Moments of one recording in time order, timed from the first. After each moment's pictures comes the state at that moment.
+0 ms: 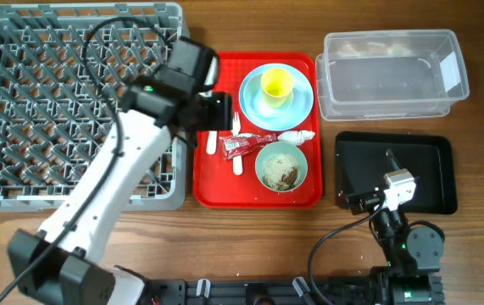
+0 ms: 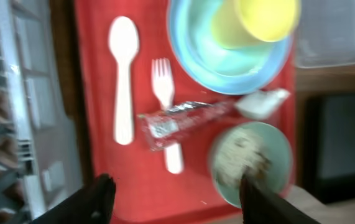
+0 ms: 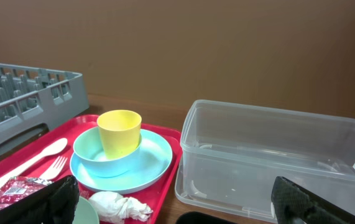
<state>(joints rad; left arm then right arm) -0.44 1.60 1.47 -1.01 0.08 -0.41 0.02 0.02 0.01 0.01 -0.23 -0.05</state>
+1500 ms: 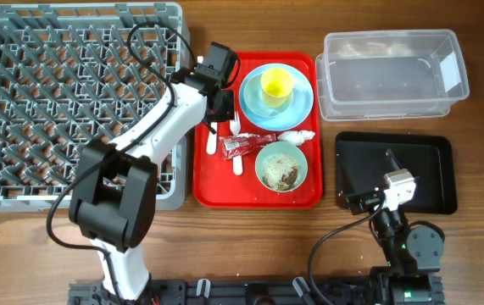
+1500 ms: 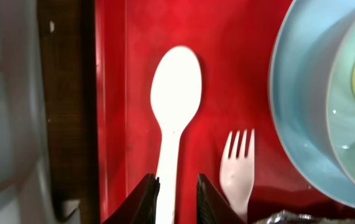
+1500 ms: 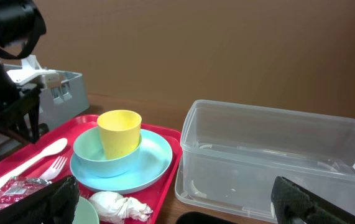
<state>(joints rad) -0.43 1.98 1.46 -0.74 -0.10 -0.42 0.02 0.02 0.01 0.01 -0.23 -0.05</state>
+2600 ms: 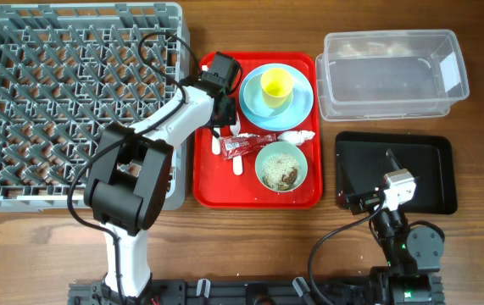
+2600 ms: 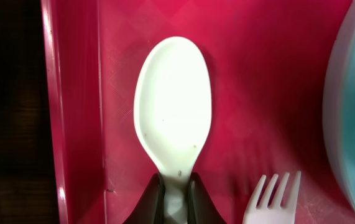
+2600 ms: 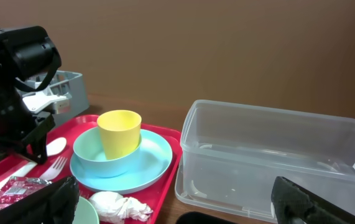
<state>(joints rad) -0.43 2.09 1.44 -0.65 -0.11 -0.42 0.02 0.02 0.01 0.01 -0.23 -0.05</state>
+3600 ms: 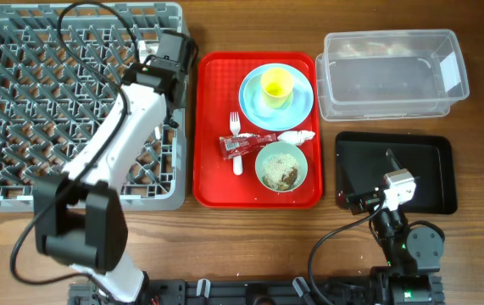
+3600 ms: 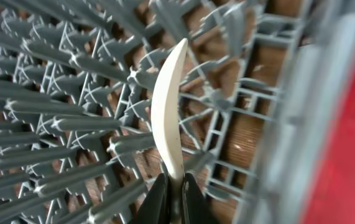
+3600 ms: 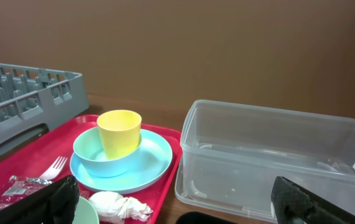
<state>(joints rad) -0.27 1.82 1.43 -0.85 -0.49 -0.42 0.02 0.02 0.01 0.01 -0.23 -0.05</state>
